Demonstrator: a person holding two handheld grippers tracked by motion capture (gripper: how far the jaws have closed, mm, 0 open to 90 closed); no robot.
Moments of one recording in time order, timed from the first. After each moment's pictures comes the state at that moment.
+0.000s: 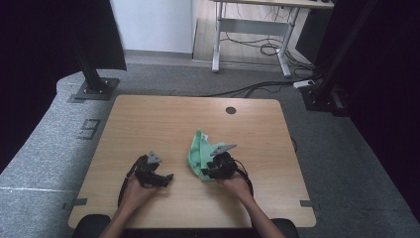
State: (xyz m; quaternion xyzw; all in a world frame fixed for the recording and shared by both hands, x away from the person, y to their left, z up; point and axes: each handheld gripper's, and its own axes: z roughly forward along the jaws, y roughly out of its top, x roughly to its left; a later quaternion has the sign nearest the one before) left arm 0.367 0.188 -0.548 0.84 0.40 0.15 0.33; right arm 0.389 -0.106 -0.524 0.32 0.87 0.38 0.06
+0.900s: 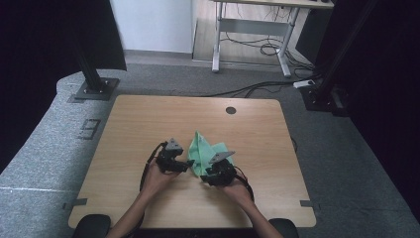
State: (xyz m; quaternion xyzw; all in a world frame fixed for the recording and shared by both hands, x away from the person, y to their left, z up) left arm 0.404 0.123 -0.522 0.84 0.35 0.11 0.39; right arm 0.369 -0.104 -0.529 0.29 0.88 0.37 0.06
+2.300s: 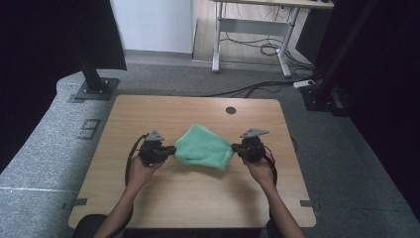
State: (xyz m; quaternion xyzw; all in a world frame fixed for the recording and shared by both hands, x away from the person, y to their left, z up) left arm 0.410 0.177 -0.500 0.83 0.38 0.11 0.40; right arm 0.413 -0.188 -0.477 0.39 0.82 0.38 0.17
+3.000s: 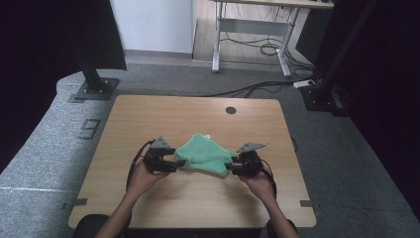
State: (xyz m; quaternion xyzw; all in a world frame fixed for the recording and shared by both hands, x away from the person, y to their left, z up) left arm 0.383 0.151 -0.494 0.84 0.34 0.10 0.41; right arm 0.377 -0.180 -0.496 0.37 0.84 0.39 0.12
